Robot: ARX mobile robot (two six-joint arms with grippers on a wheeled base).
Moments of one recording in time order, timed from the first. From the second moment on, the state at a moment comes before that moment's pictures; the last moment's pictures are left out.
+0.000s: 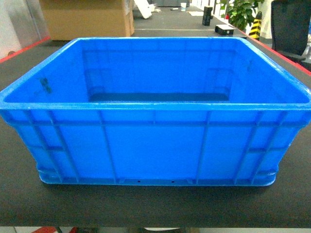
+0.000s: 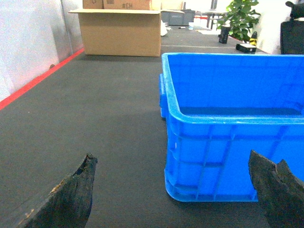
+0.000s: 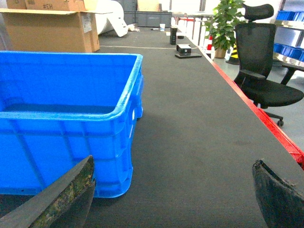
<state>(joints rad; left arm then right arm) 0.00 0.01 0.02 -0.01 0.00 0.00 0.00 0.00 0.01 -0.01 0.00 0.00</state>
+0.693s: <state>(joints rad) 0.00 0.01 0.02 -0.01 0.00 0.00 0.00 0.00 0.01 -0.01 0.00 0.00</state>
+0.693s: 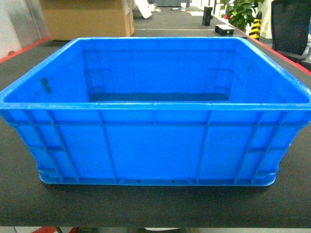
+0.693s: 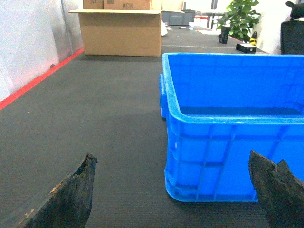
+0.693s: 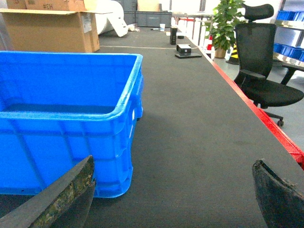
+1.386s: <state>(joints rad) 0.00 0.01 0.02 -0.01 0.00 0.00 0.00 0.00 0.01 -0.01 0.00 0.00</state>
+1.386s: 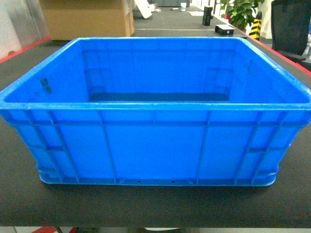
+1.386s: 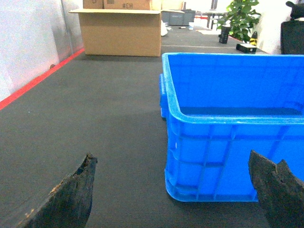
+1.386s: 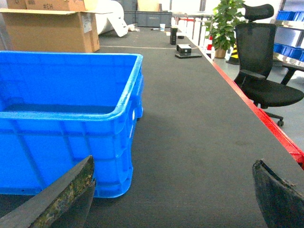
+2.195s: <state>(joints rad) -0.12 0.08 0.02 -0.02 -0.28 -0.01 0.07 0.06 0.03 -0.09 0.16 0.01</state>
